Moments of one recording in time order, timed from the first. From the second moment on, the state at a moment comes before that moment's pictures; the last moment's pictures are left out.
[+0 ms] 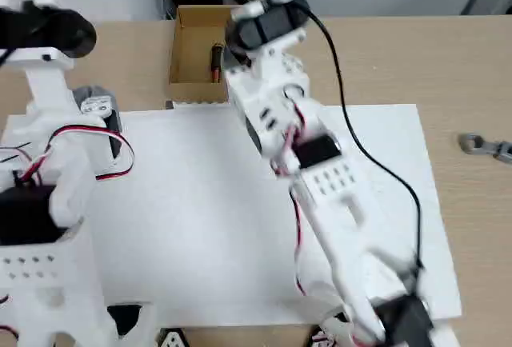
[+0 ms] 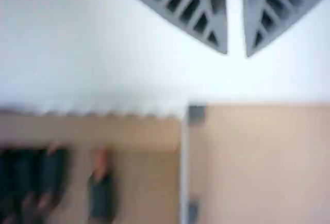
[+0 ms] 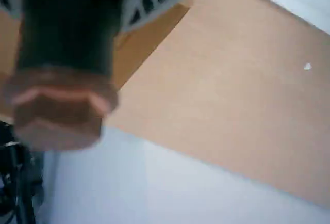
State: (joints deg) left arm -8.8 -37.1 5.1 81.4 4.2; right arm -27.2 -10.8 16.2 16.2 -4.0
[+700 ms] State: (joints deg) left arm -11.9 -37.1 27.8 71.9 4.4; right arm -24.9 49.1 -28.5 16.2 -4.0
